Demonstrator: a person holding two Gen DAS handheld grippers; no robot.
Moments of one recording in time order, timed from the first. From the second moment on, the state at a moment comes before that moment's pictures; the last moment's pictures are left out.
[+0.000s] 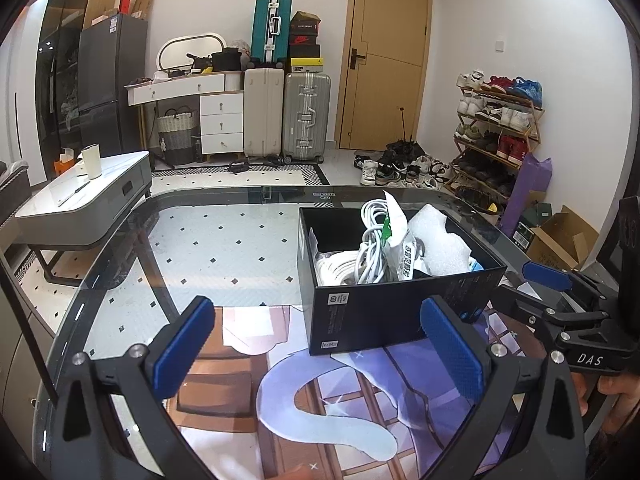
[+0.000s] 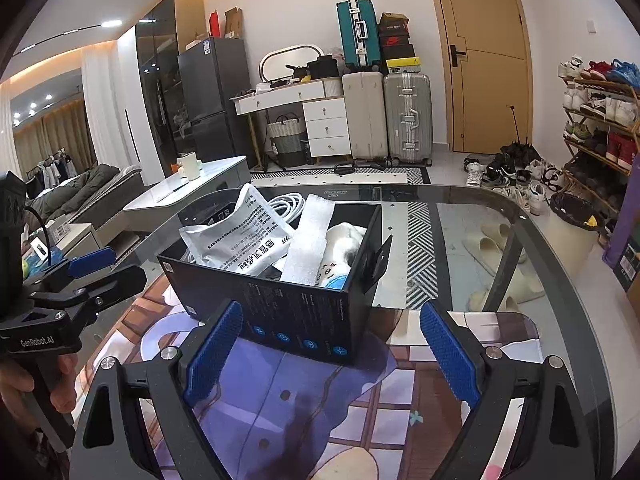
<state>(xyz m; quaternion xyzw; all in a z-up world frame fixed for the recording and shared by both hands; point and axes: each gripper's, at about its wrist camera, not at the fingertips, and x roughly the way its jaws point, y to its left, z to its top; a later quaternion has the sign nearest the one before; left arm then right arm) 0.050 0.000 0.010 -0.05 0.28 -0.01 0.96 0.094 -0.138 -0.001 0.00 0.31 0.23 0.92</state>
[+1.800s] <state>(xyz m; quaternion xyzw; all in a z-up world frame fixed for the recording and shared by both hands) 0.044 -0.020 0.002 -0.02 0.25 0.00 0.97 0.077 -0.148 -0.001 0.01 0.27 0.21 0.94</state>
